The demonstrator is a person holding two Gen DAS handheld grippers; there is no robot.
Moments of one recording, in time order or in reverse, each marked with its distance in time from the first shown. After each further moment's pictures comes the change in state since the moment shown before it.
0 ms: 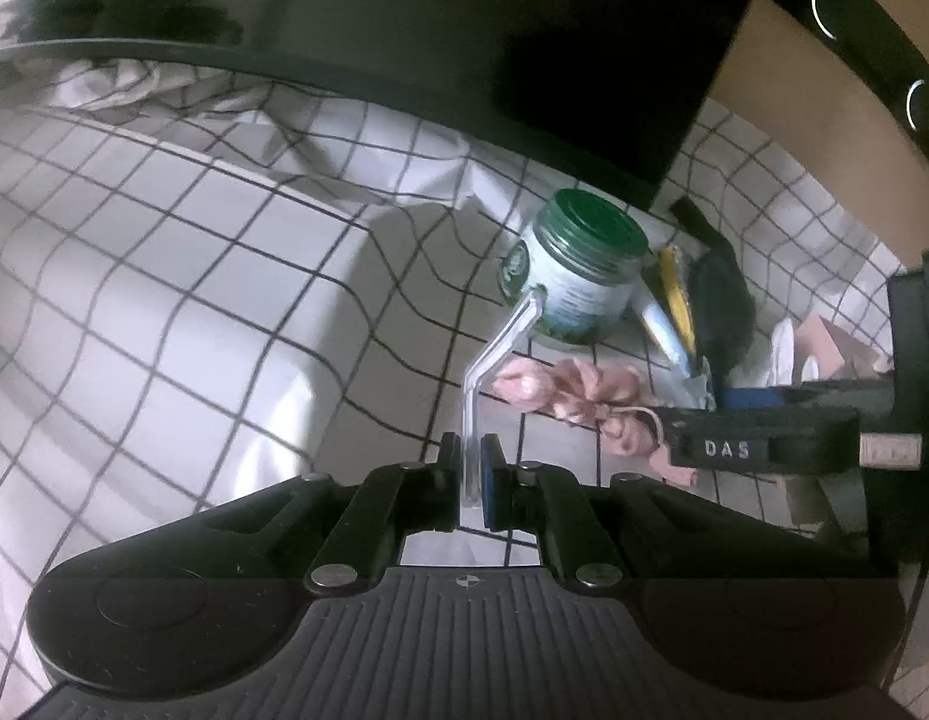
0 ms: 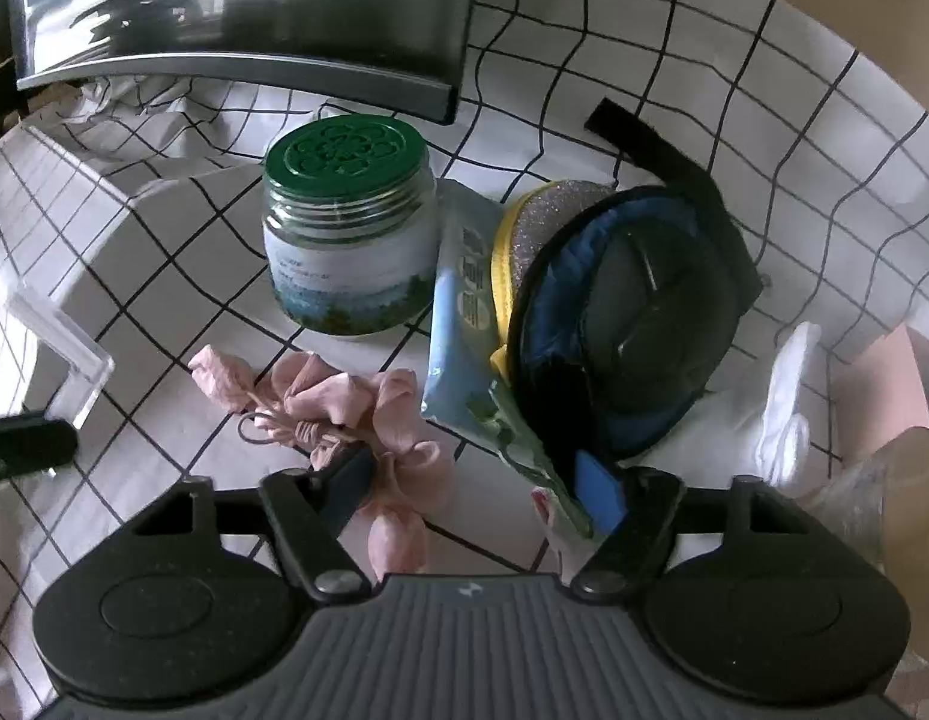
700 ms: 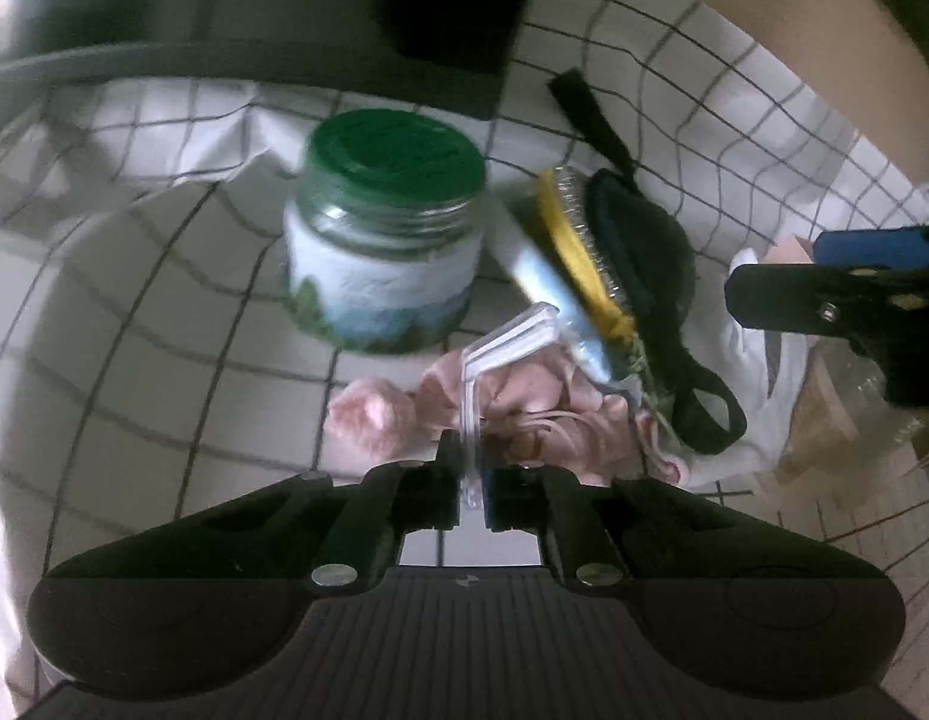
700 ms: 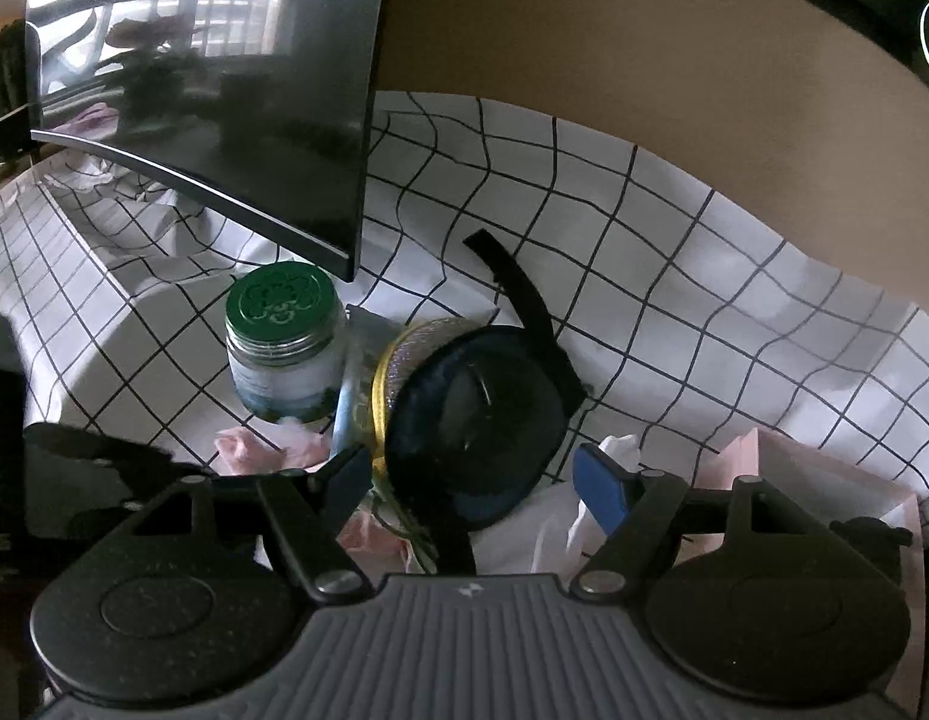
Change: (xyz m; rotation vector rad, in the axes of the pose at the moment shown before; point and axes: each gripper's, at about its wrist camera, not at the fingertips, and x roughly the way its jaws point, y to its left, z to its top) left arm 0.098 -0.079 0.020 0.154 0.136 -0.067; right arm -0.067 -0.059 0.038 -0.032 -0.095 -0.017
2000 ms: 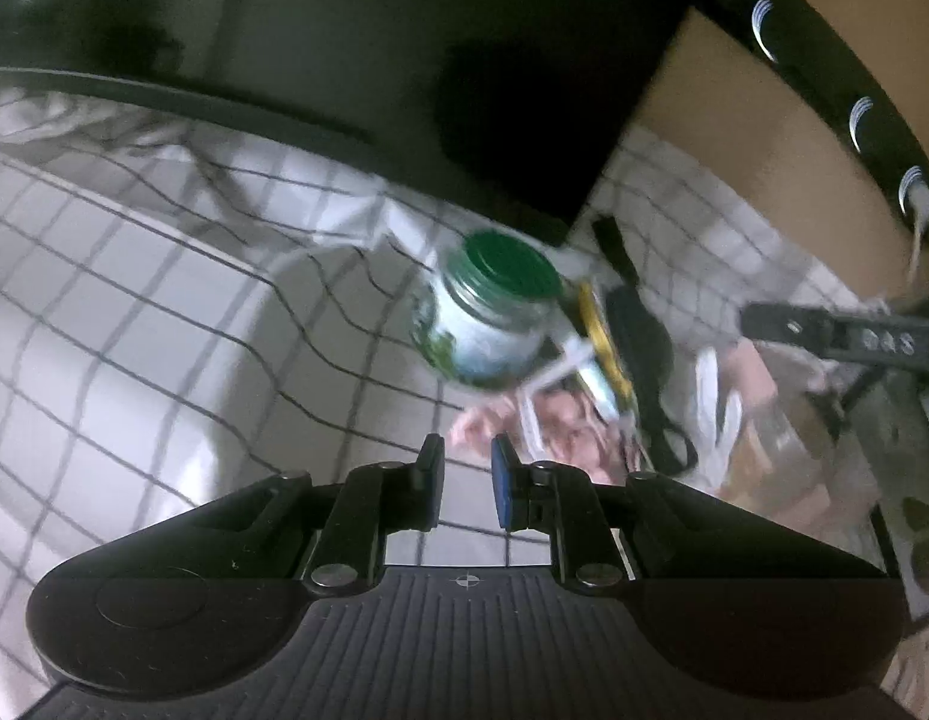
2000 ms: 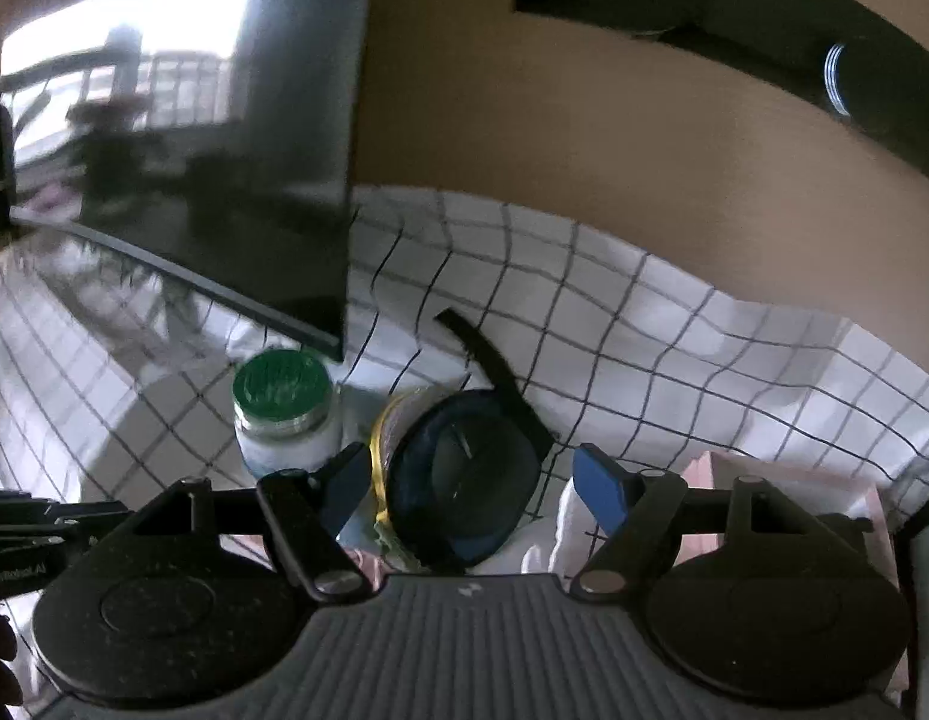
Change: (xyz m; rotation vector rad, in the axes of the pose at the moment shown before) left arm -0.090 0.051 -0.017 -0.107 -0.153 -0.065; right arm -0.036 0.006 0.002 0.076 -0.116 -0.061
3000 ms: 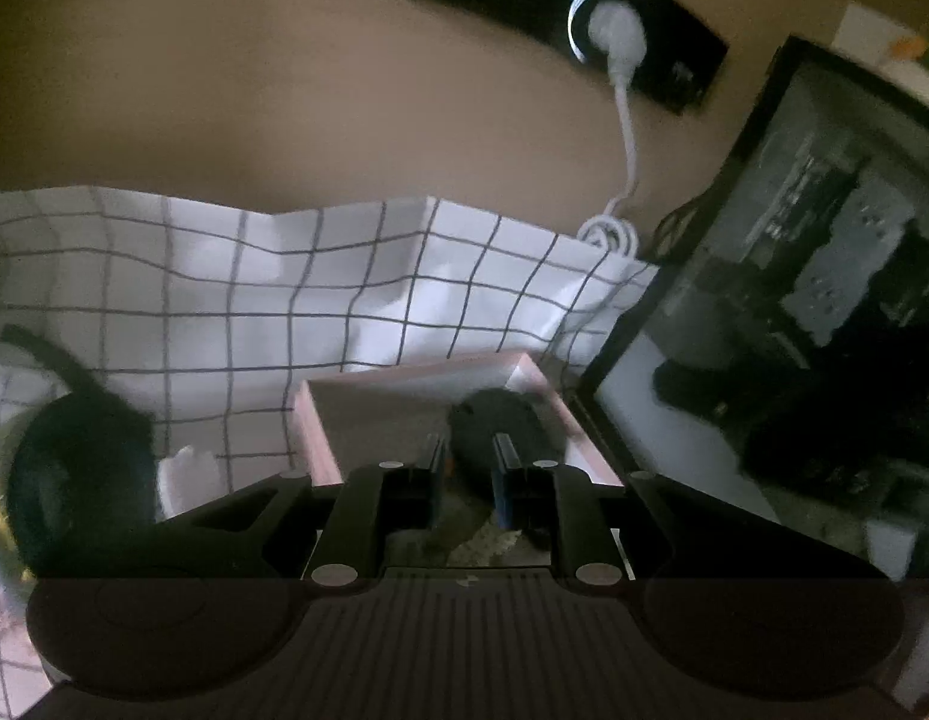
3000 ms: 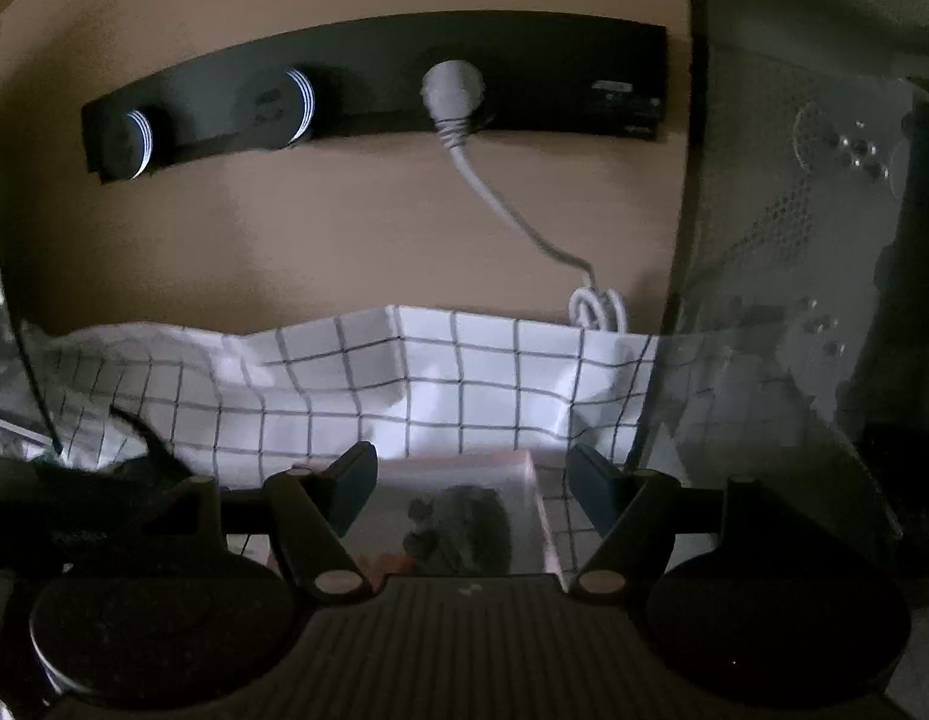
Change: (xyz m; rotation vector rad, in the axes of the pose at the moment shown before) left arm 0.093 -0.288 0.042 0.291 0.084 -0.302; right arm -0.099 -0.243 -0.074 0.315 -0.161 -0.212
